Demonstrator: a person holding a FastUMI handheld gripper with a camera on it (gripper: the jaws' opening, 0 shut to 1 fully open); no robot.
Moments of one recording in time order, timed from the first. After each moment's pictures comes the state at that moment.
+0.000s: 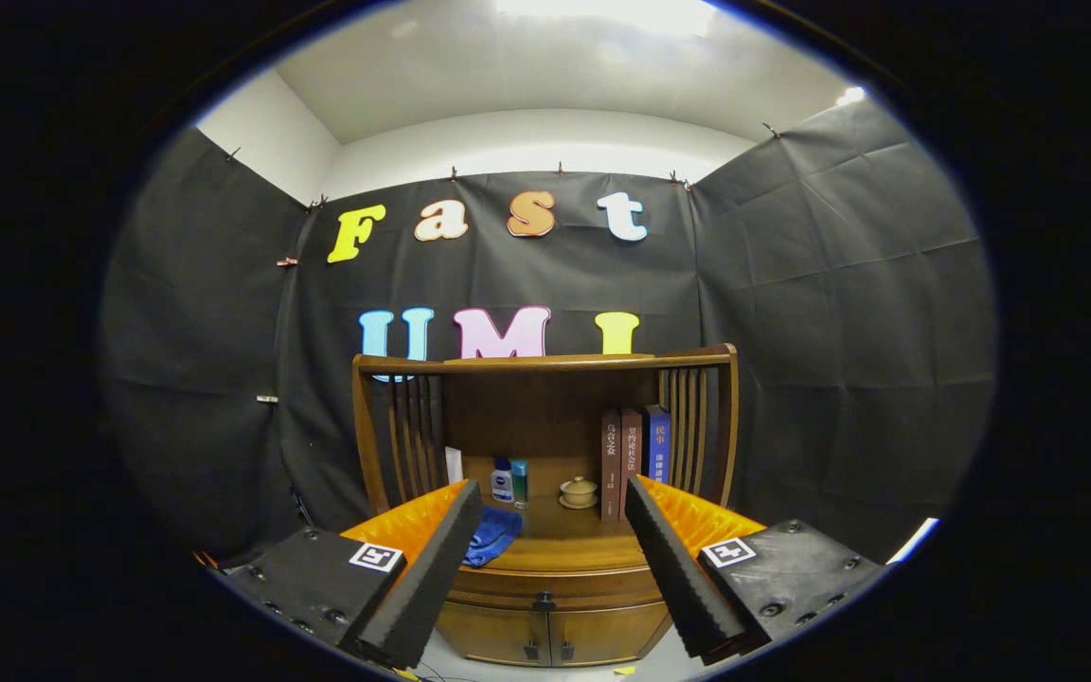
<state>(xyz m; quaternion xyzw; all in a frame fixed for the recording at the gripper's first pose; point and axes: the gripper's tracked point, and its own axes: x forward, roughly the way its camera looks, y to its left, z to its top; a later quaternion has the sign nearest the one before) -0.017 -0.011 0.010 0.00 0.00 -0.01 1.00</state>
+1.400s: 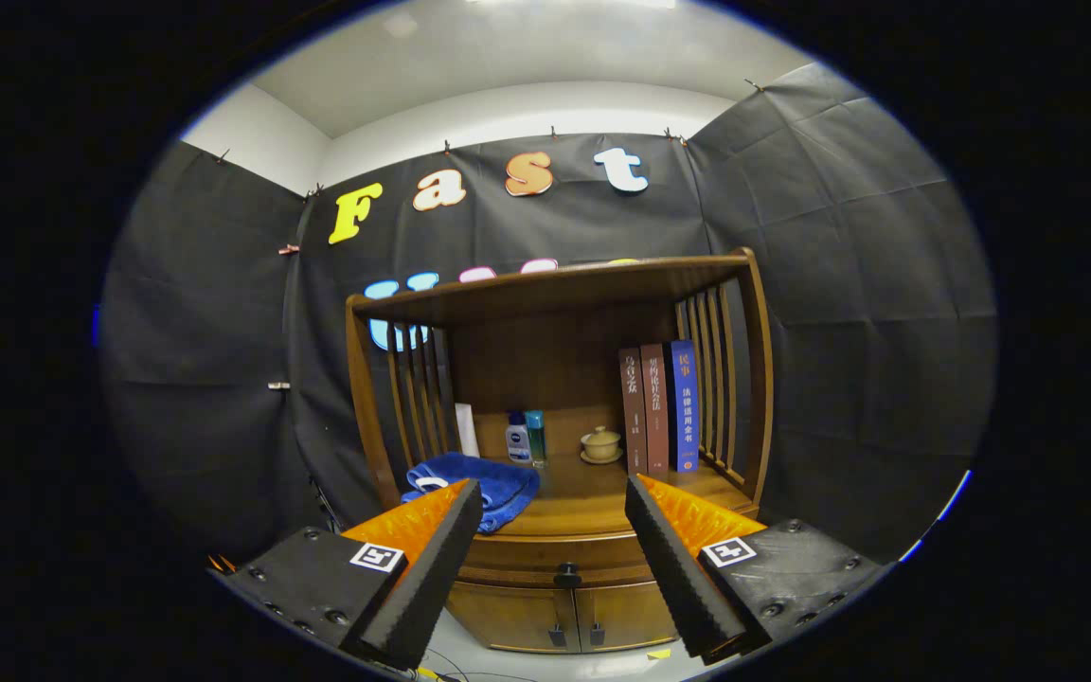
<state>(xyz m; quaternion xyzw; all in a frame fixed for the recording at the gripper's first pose) 0.021 -0.010 -0.111 0.04 0.06 0.01 1.00</state>
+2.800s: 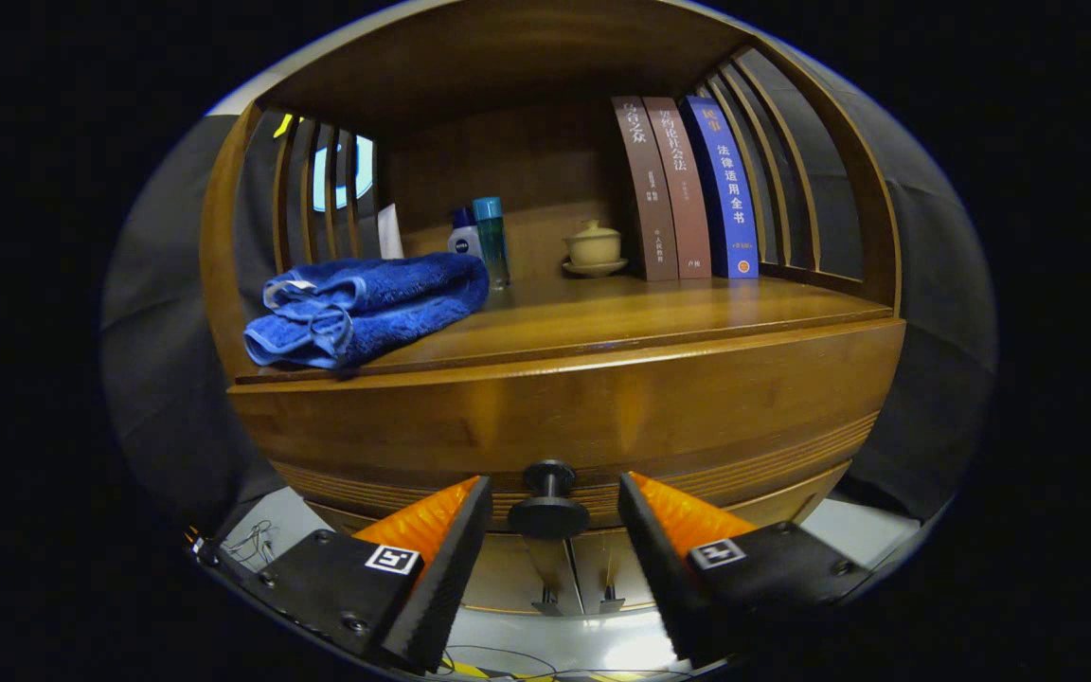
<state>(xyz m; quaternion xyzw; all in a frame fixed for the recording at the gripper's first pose) 0.141 -0.003 -0.405 0.05 0.23 -0.01 0.97</state>
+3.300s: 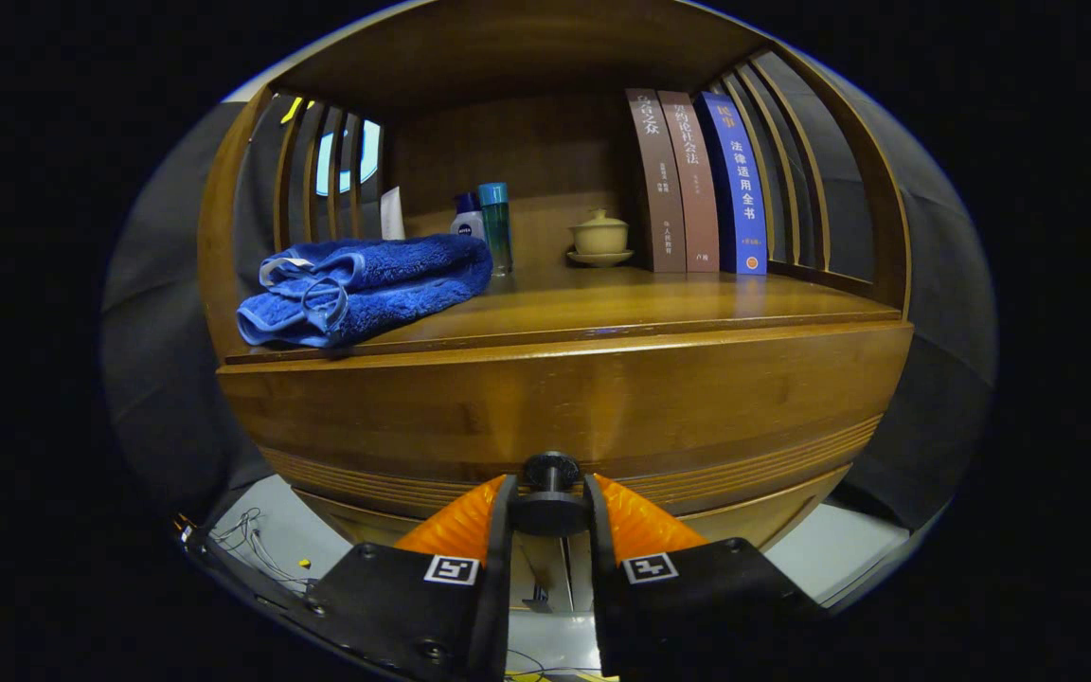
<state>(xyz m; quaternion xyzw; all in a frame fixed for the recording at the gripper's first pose) 0.144 -0.004 -0.408 0.03 0.24 -0.01 0.97</state>
